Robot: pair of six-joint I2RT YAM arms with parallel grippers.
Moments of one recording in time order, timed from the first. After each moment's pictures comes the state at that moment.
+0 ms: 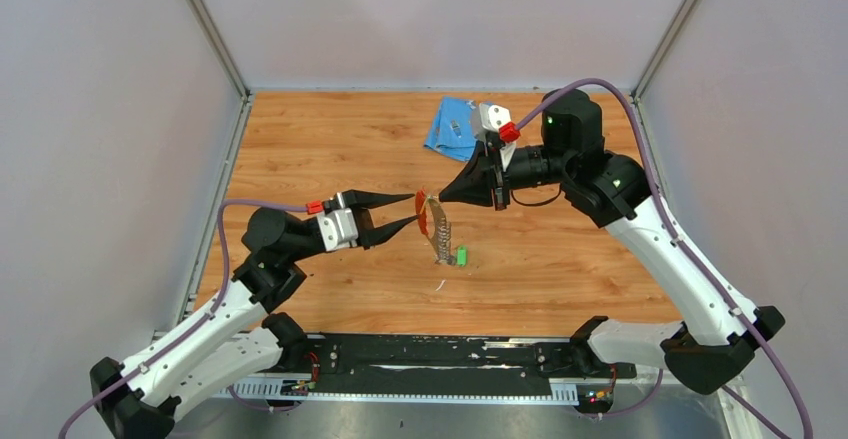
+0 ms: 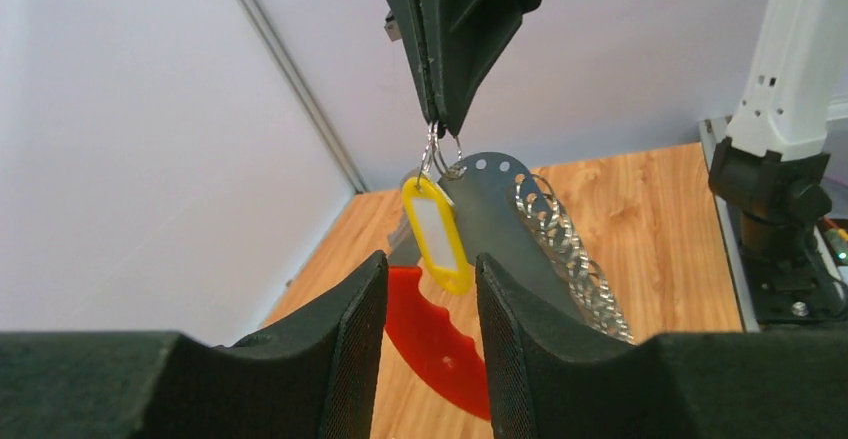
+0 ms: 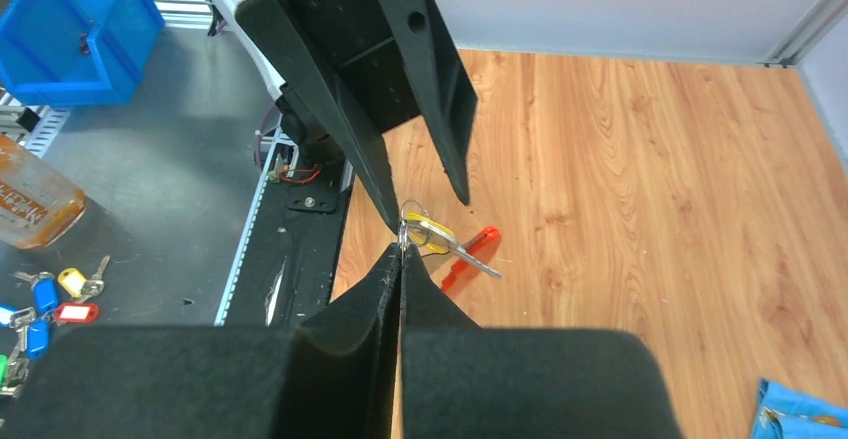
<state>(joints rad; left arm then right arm) -0.72 0.70 0.61 0.44 0.59 0.22 0.66 1.19 1.50 -0.58 -0.97 -0.29</state>
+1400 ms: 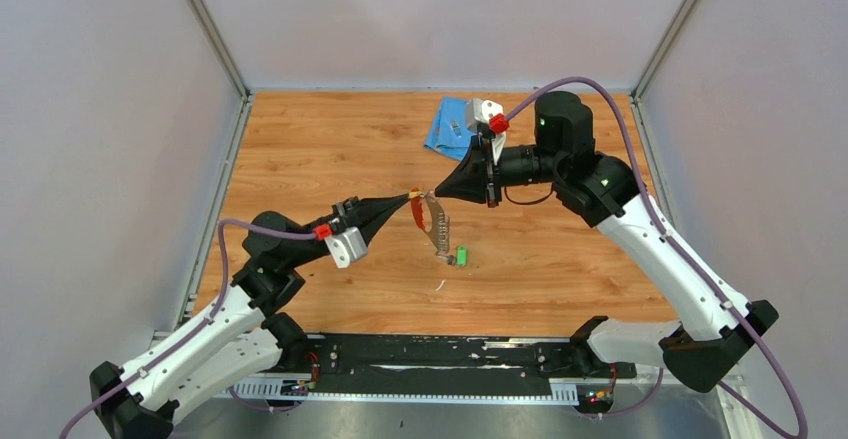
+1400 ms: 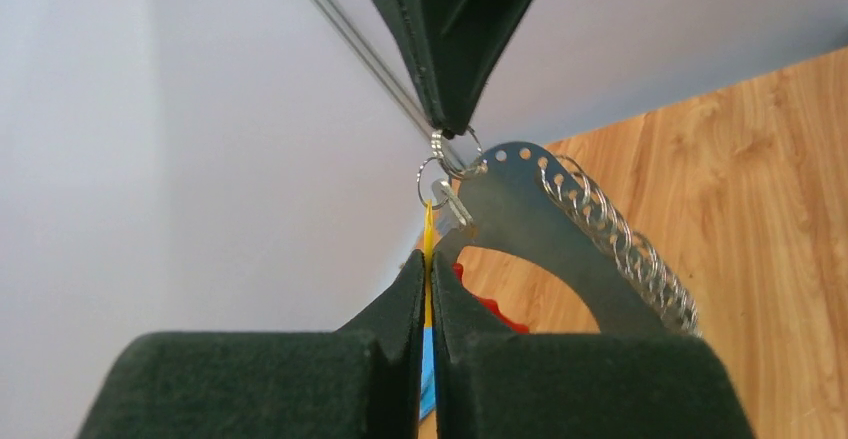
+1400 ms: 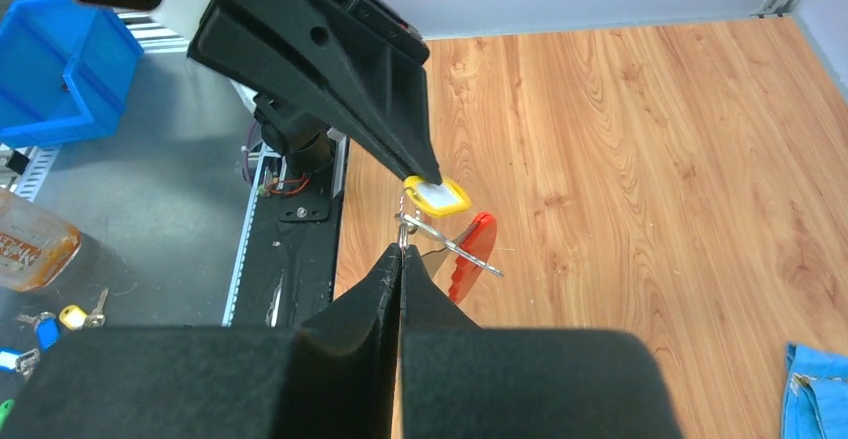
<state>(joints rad) -0.72 0.69 0.59 0.42 0.50 0.50 0.66 1.21 1.45 -0.50 -0.91 -0.19</state>
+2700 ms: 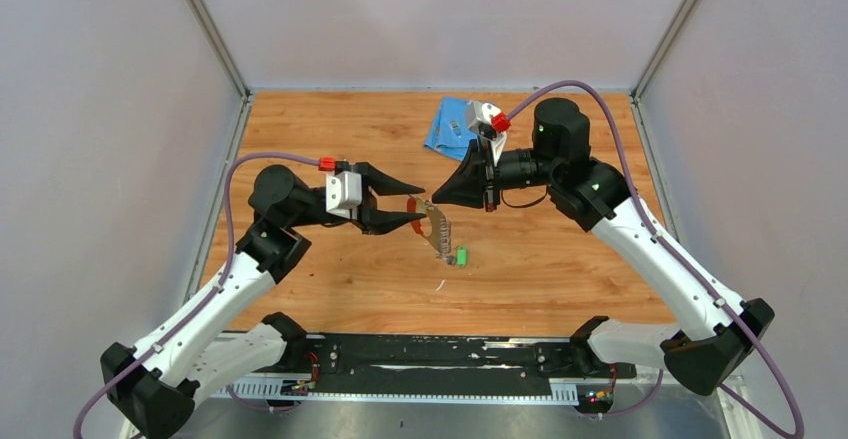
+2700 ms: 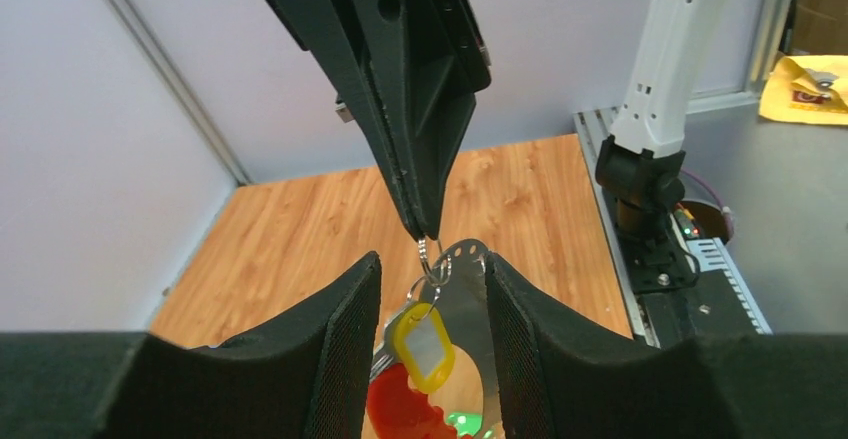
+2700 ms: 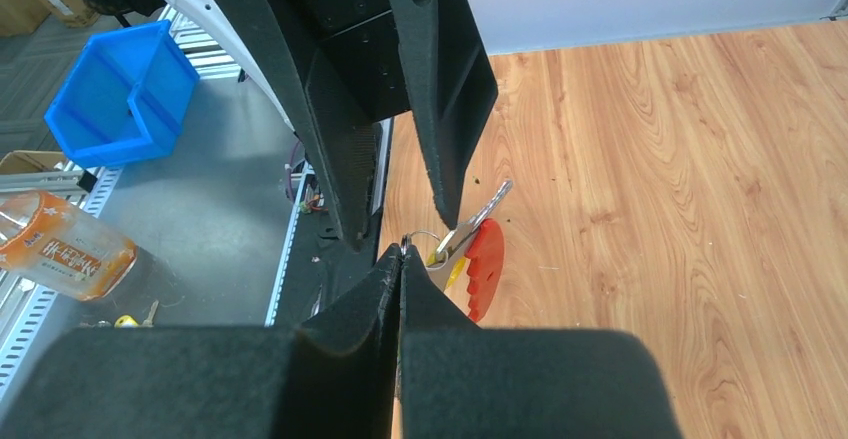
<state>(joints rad) -0.58 0.90 0.82 0.34 0.92 0.07 0.64 1.19 1.33 -0.33 -1.00 -0.04</state>
